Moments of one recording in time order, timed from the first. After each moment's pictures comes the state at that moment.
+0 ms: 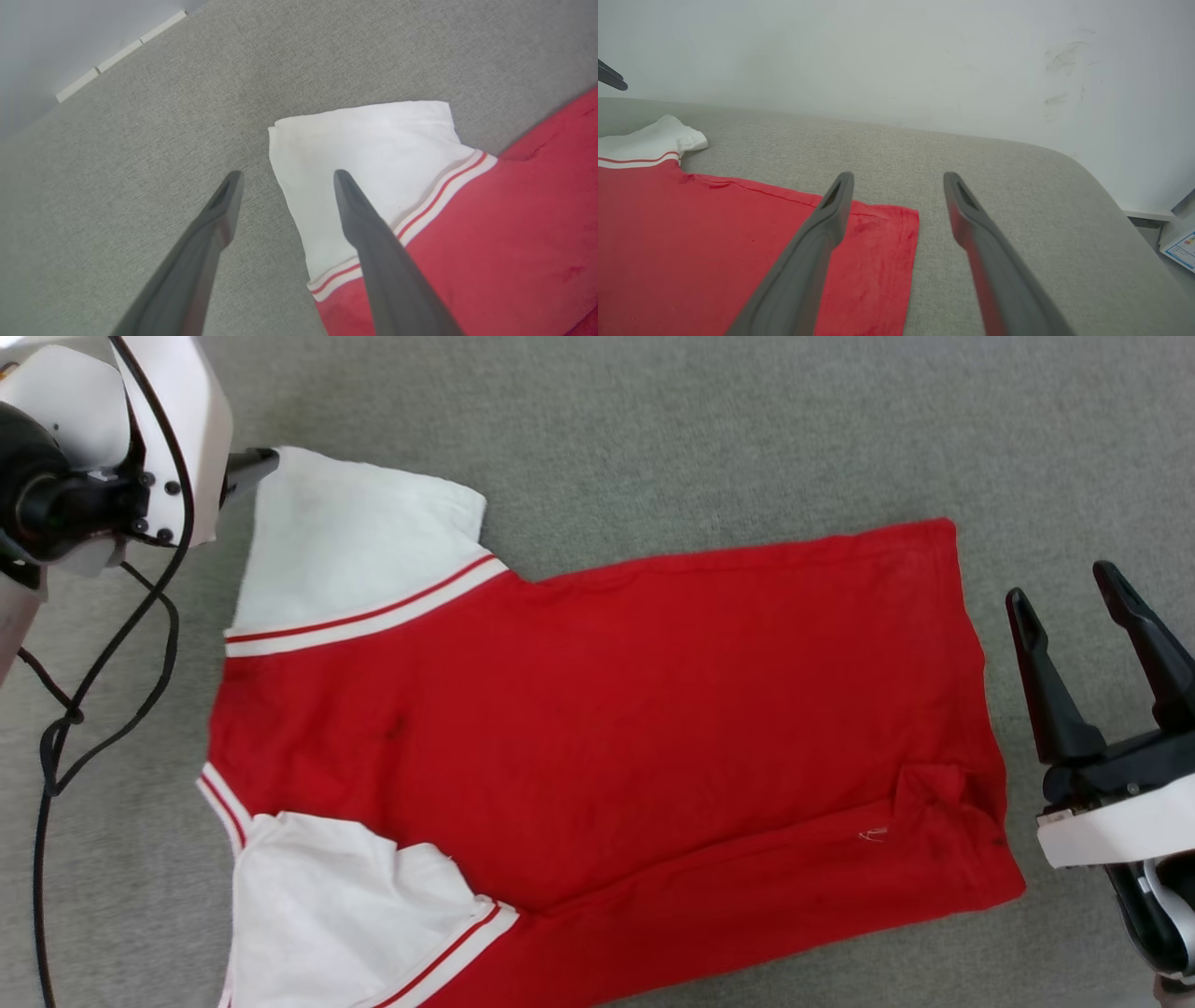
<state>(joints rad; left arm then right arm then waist) -1.21 0.75 -0.79 0.35 -0.96 -0.04 0.89 -0.21 -0.39 0.09 -0.10 0.34 0.13 -0.16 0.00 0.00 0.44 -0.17</state>
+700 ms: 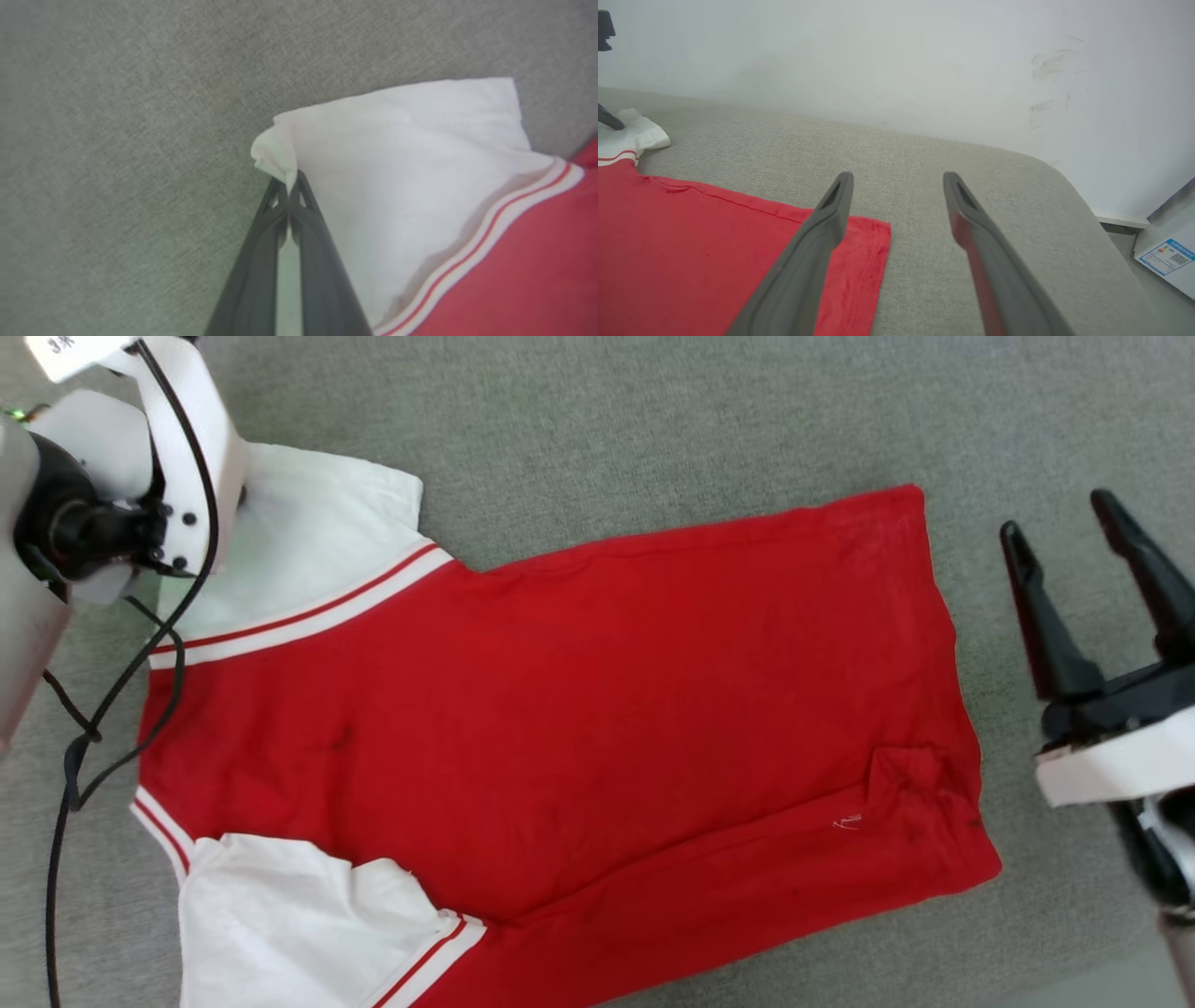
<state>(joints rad) -1.23 0.70 -0.86 0.52 -0.95 -0.09 0.95 -0.34 -0.40 0.13 -0.06 0.34 0.13 -0.14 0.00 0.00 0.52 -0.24</state>
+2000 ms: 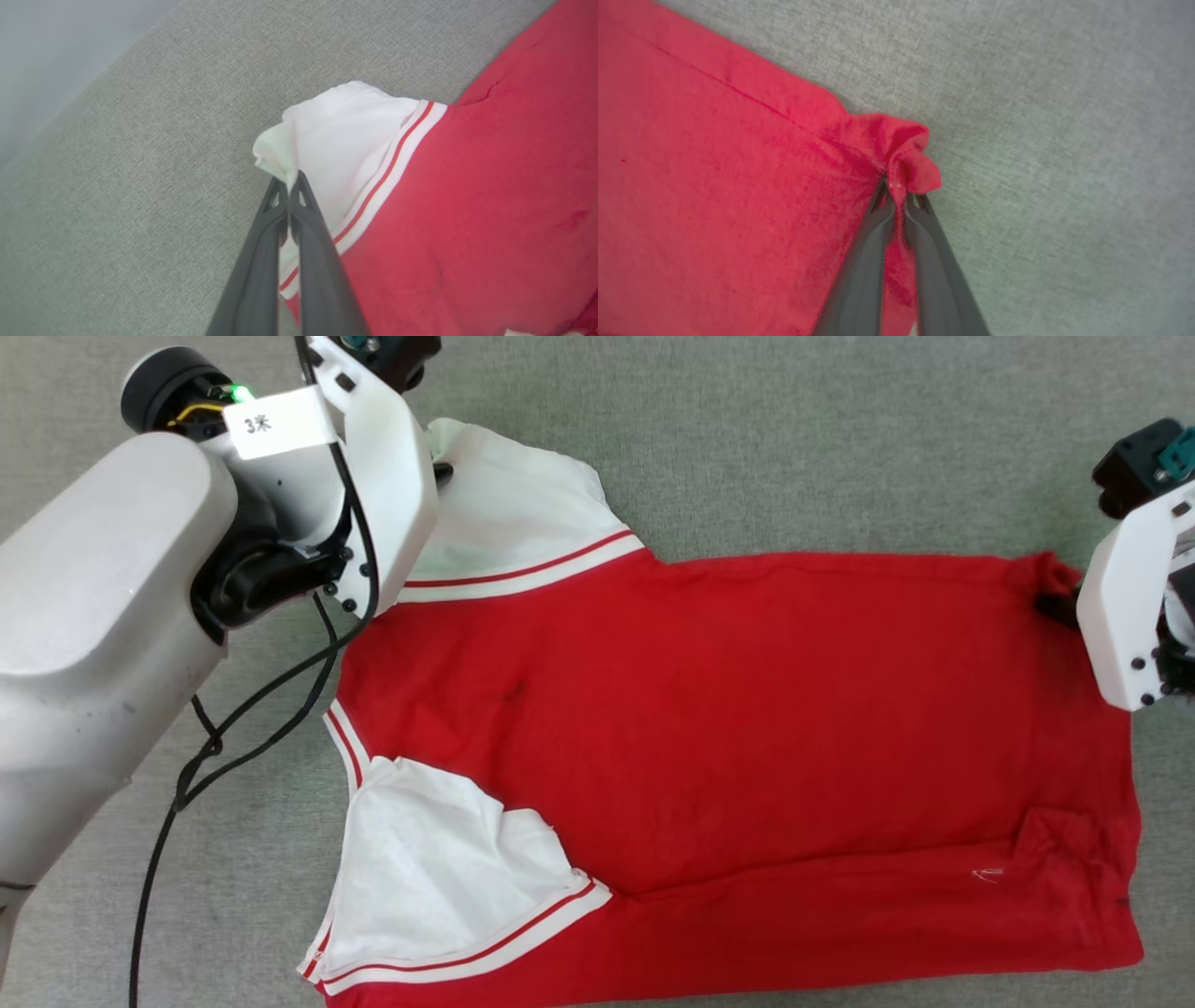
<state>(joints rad) -1.23 0.63 -0.97 0.29 -0.93 -0.13 0.69 -0.91 -0.74 0.76 0.41 0.84 0.13 0.76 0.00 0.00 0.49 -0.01</state>
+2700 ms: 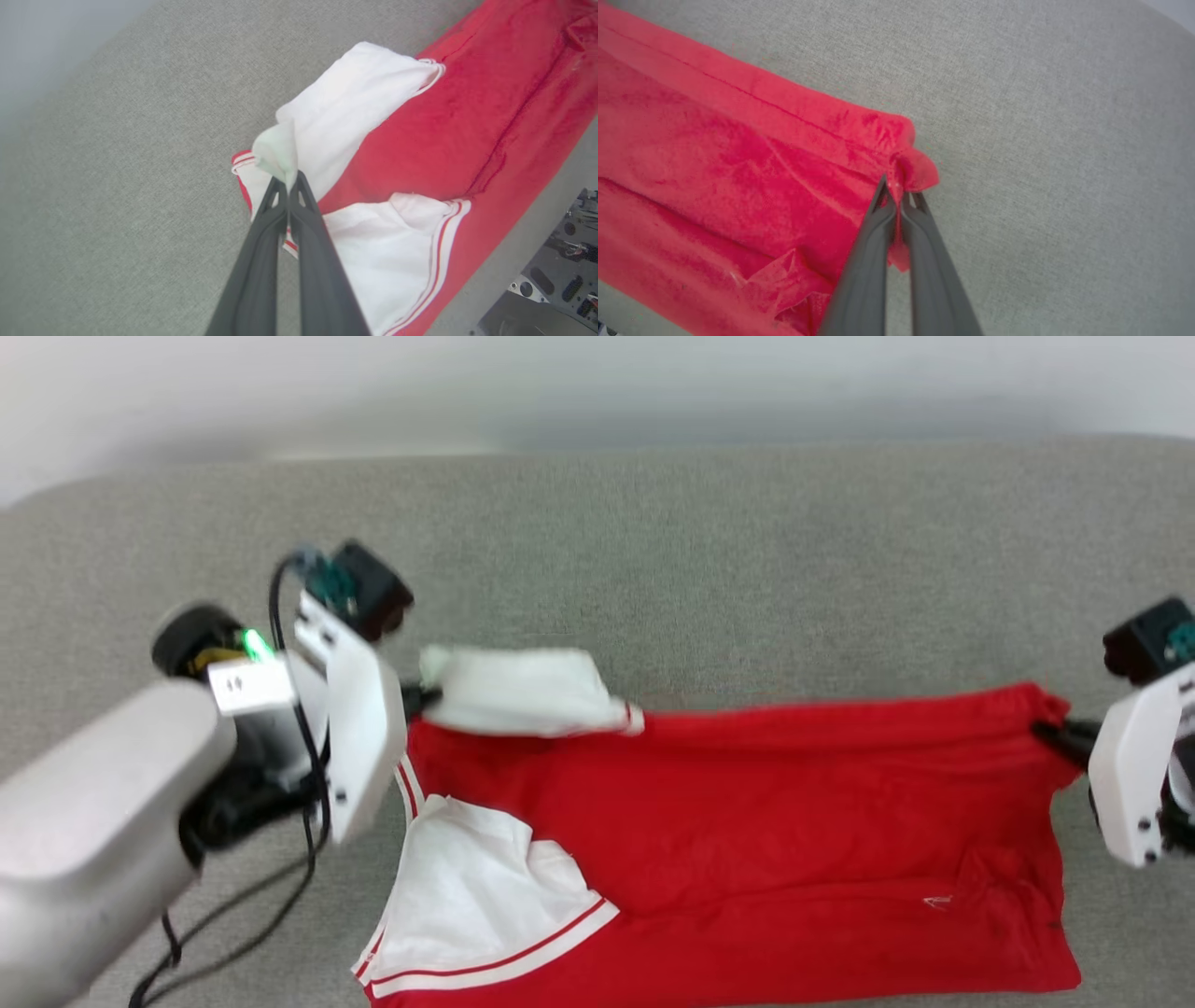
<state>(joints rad) -0.92 0.80 -1.05 0.09 -1.02 -0.09 0.54 -0.68 -0.85 0.84 0.34 0.92 0.13 0.39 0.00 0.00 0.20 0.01</state>
